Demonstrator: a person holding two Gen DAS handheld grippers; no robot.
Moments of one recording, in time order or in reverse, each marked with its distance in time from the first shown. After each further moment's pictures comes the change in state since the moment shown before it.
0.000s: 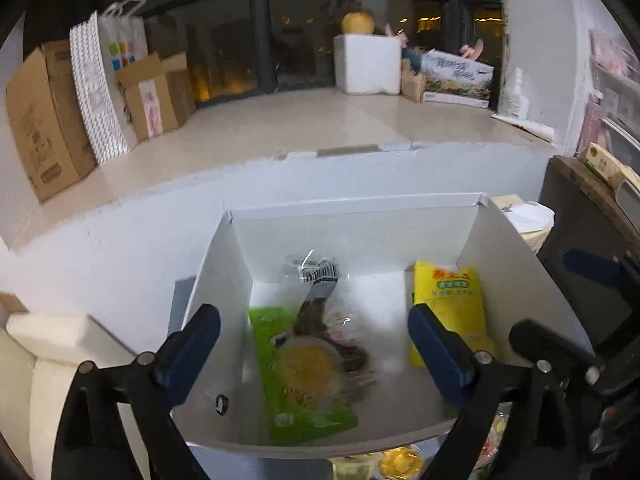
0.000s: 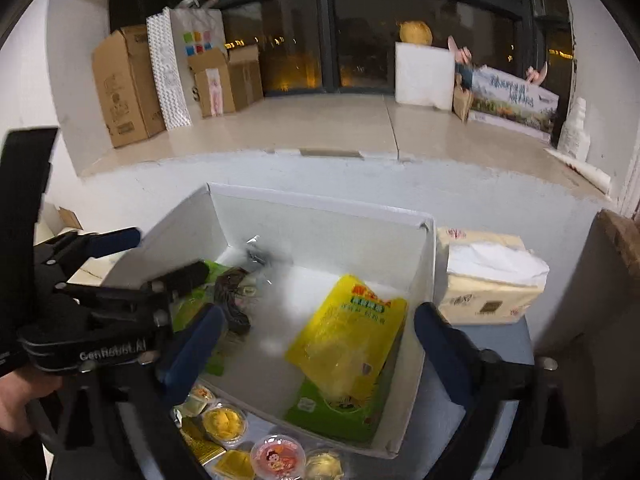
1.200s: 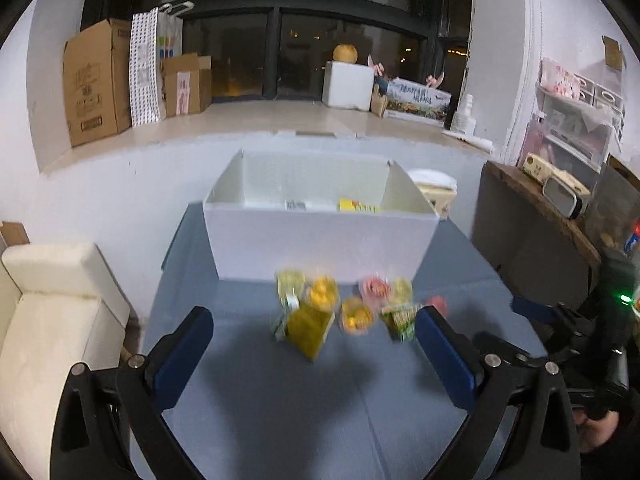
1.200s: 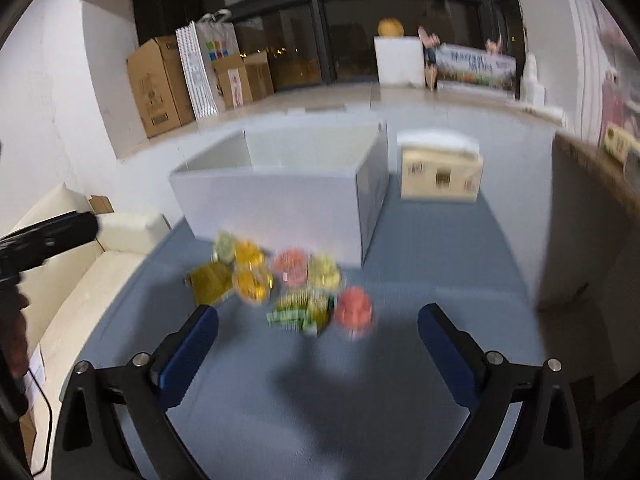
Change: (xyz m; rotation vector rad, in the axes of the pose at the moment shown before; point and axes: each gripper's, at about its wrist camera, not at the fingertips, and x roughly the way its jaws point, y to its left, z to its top) left arm -0.187 -0.028 -0.160 -0.123 -0.056 -0.084; right arm -0.113 -0.017 -0.175 0.078 0.044 0.073
